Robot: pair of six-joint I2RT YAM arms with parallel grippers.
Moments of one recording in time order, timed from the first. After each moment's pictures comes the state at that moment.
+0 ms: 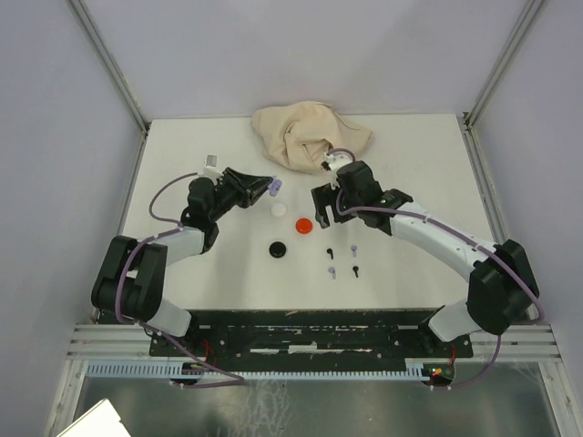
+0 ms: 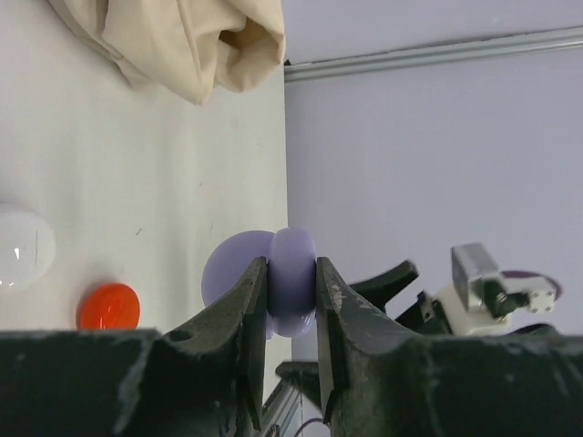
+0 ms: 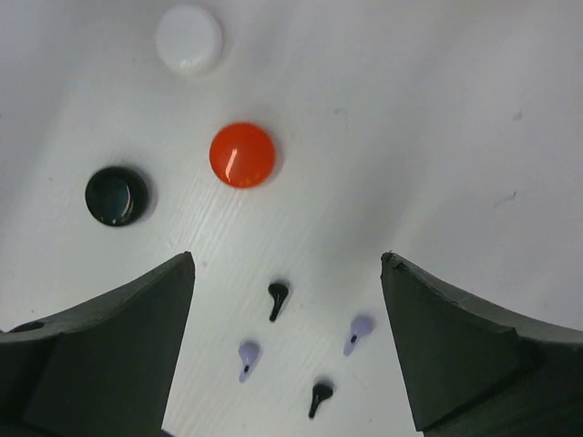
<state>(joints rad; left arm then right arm) -0.25 1.52 0.62 0.78 0.44 -1.29 0.64 1.51 1.13 -0.34 0.01 0.18</state>
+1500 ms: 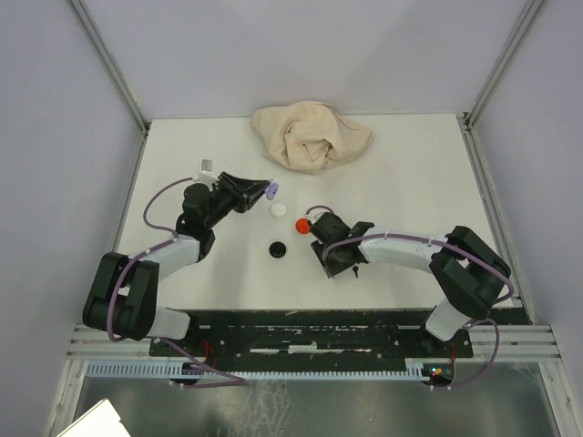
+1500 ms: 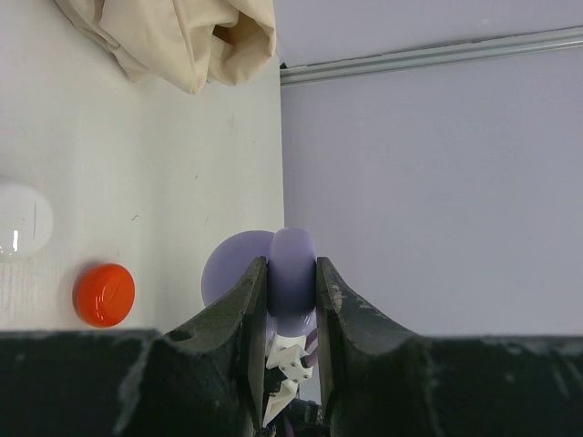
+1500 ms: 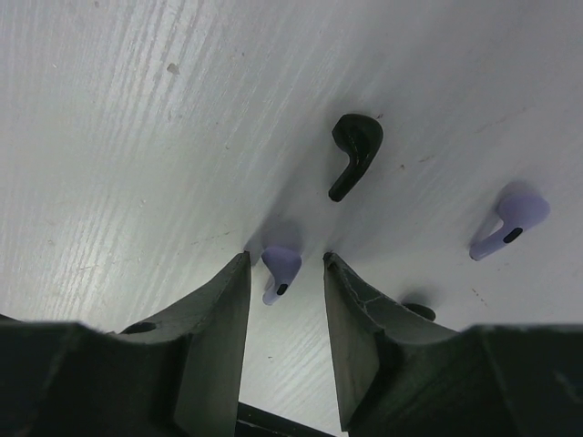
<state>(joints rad) -0.25 1.39 0.55 0.74 0.39 -1.29 0.88 1.63 0.91 -0.48 0.11 0.35</state>
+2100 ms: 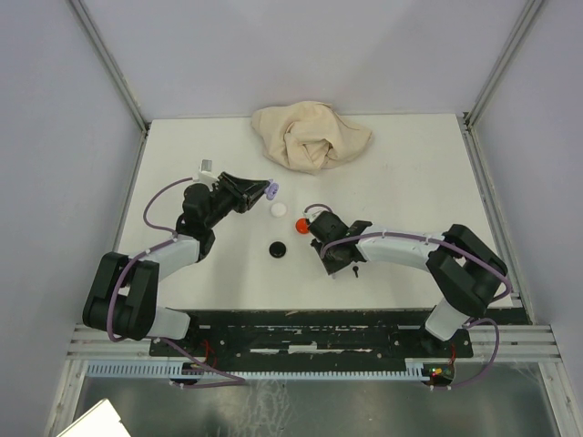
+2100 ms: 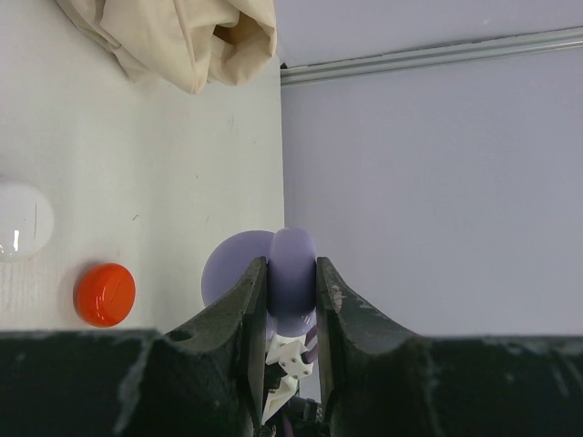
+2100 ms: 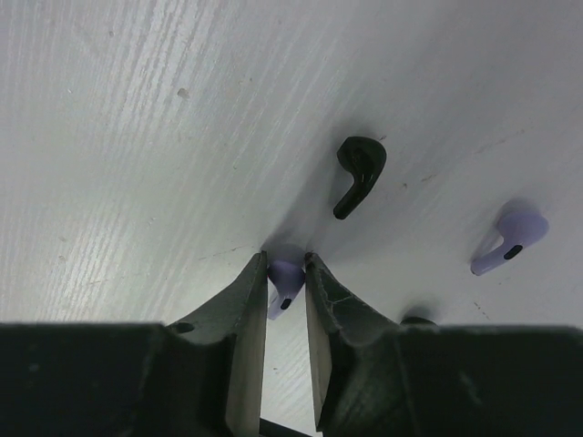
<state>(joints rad) -0.25 1.39 0.55 0.74 0.39 -1.29 0.88 1.65 0.93 -0.46 0.11 0.35</state>
